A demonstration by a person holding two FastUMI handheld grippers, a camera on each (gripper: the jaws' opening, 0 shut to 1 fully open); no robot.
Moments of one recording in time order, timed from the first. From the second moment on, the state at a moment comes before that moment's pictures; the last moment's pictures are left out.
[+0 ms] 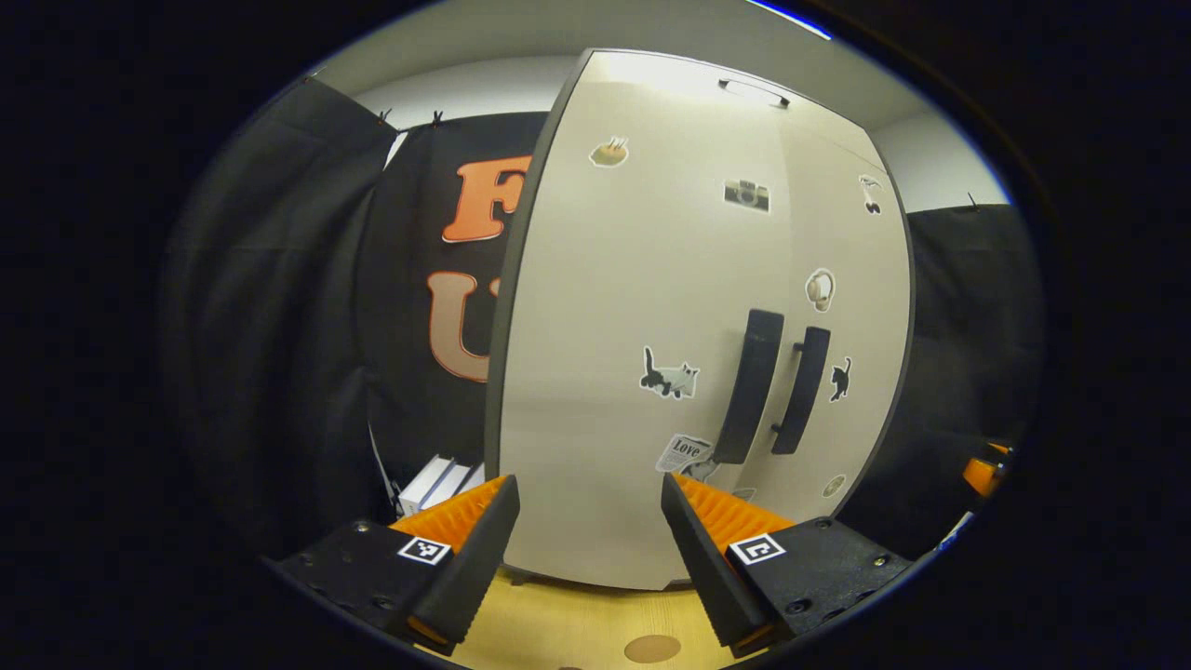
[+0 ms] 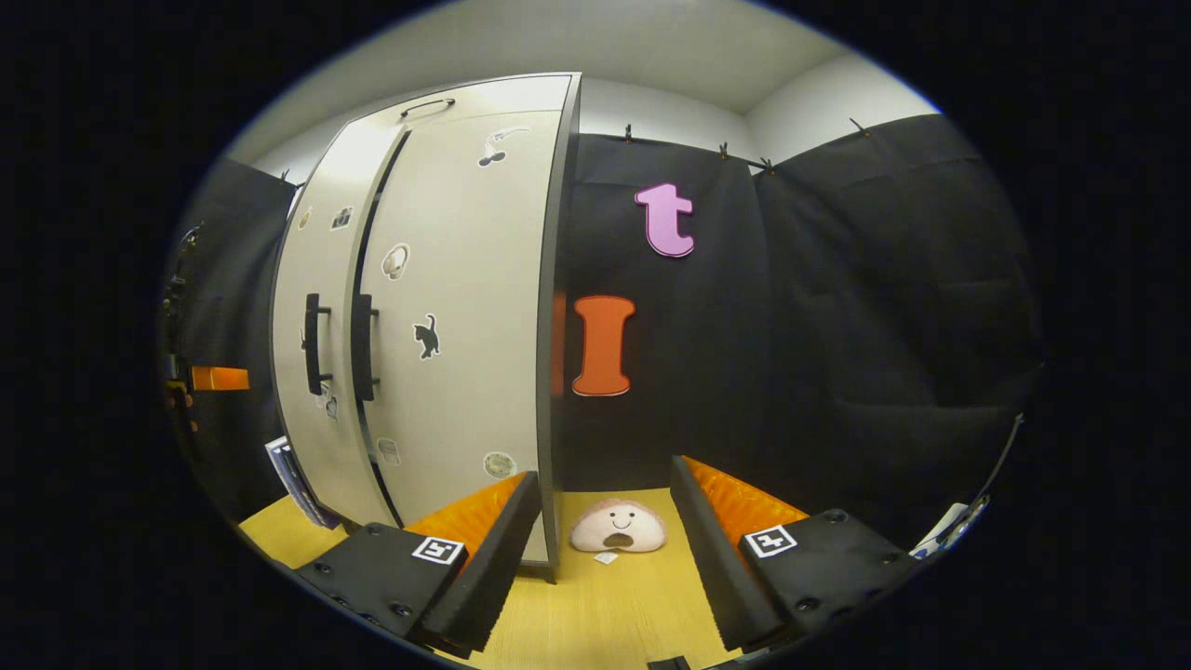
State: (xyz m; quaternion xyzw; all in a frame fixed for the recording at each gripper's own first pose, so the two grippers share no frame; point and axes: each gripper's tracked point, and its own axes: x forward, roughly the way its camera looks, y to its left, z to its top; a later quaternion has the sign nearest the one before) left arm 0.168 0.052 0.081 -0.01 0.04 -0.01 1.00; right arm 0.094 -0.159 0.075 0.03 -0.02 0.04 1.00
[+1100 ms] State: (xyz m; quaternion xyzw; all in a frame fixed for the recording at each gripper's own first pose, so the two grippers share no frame) left arm 0.066 0.143 0.156 0.02 -0.03 -0.01 1.00; right arm 0.046 -0.074 0.112 0.02 -0.07 0.05 1.00
